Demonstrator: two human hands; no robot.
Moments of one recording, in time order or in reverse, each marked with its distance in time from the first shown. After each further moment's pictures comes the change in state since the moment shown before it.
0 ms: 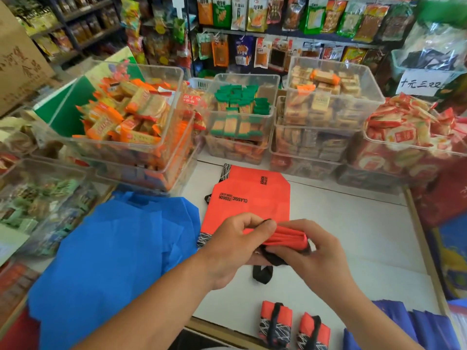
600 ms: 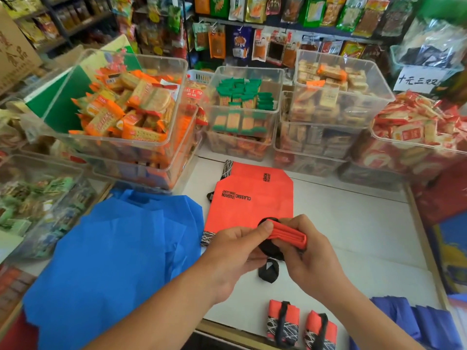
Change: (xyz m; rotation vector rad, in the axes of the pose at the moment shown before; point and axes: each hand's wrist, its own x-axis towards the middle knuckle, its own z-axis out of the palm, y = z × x) left_hand -0.006 -0.011 -0.030 -0.156 0.088 -0.164; right_hand 0.007 0.012 0.037 -0.024 -0.127 -0.054
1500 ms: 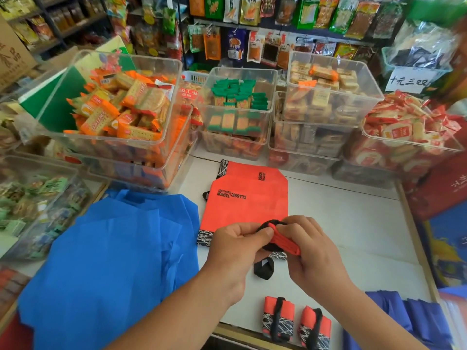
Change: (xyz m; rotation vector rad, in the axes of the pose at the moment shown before) left_hand -0.010 -0.005 0.029 -0.153 0.194 0.104; right_hand -0.010 0.009 -0.013 -0.518 0.075 -0.373
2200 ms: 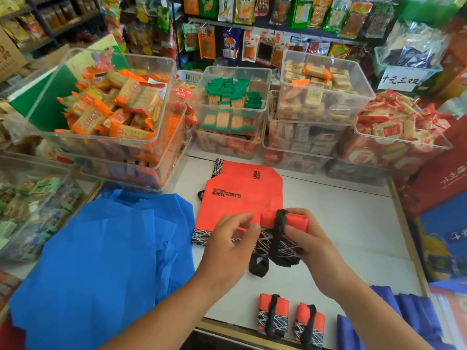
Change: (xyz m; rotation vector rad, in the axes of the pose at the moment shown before) left_hand 0.014 -0.017 -0.025 0.612 -0.093 0.493; right_hand 0.010 -0.008 -0.017 1.124 -0.068 0.893
